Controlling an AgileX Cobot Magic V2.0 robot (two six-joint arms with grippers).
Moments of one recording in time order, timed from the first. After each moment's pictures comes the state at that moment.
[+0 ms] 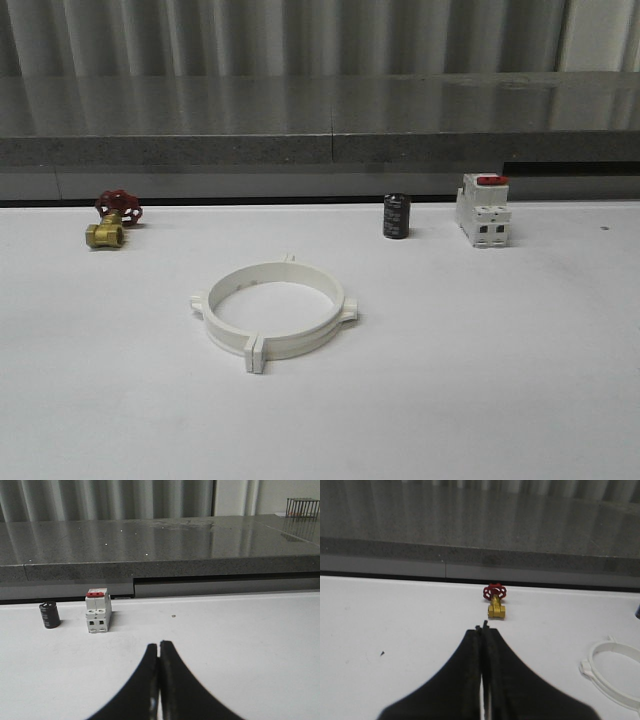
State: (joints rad) left arm -0.07 0.20 -0.26 -0.04 0.30 -0.10; right arm -0.07 -0.01 0.03 -0.03 0.08 0.11
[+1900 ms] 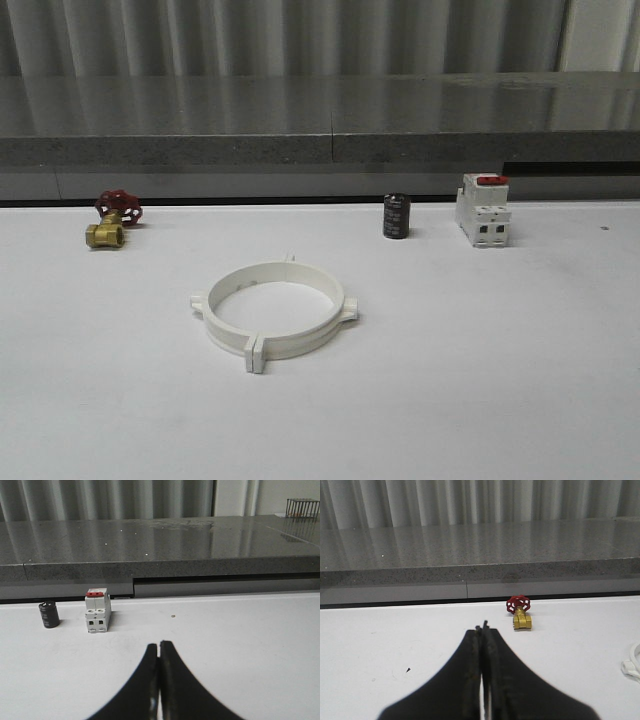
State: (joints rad) left arm -0.04 -0.01 0.00 0.01 0.11 -0.01; right arm -0.07 -0.01 0.03 -0.03 0.08 0.11
